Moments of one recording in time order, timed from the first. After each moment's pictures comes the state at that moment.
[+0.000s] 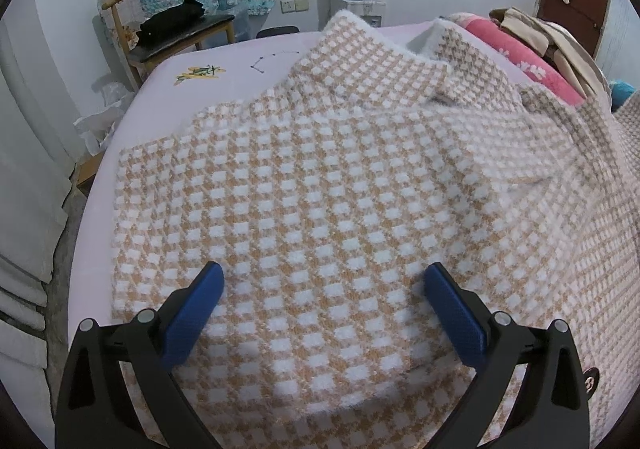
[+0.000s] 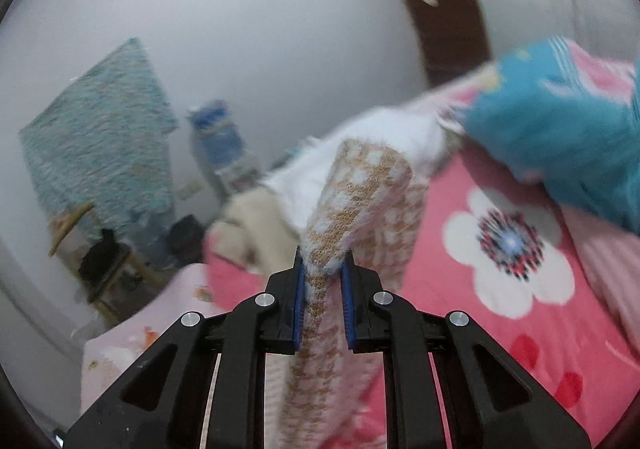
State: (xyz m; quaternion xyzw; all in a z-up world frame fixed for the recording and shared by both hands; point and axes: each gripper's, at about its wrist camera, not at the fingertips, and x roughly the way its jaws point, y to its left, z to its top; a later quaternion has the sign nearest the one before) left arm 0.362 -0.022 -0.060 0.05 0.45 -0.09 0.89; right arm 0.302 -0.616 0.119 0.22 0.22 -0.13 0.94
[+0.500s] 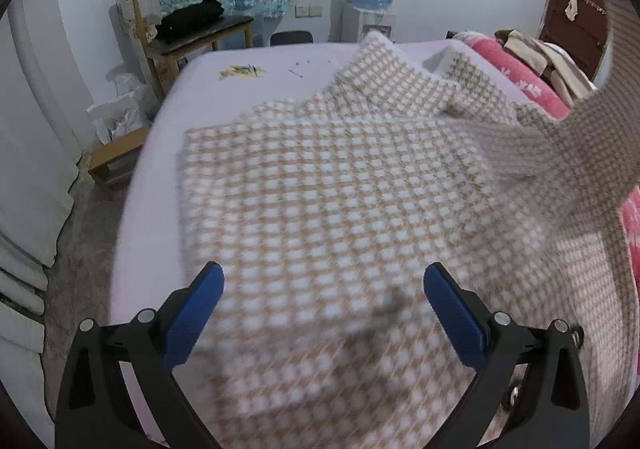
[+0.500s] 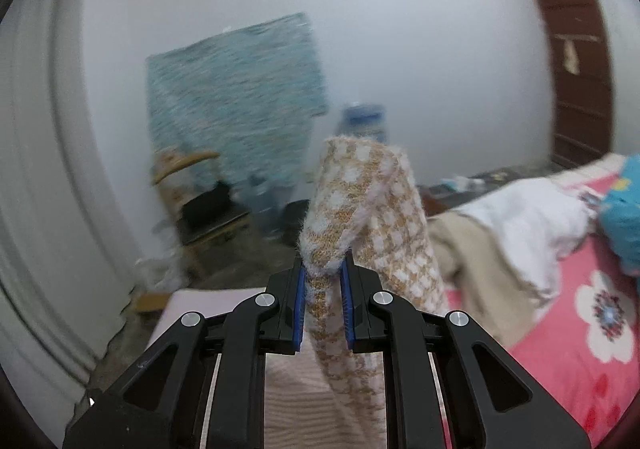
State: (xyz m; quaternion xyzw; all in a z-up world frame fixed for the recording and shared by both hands) left arm 0.316 0.030 -0.028 0.03 0.45 -0.09 0.89; right arm 0.329 -0.381 0.209 0.10 0.19 0.08 0.97
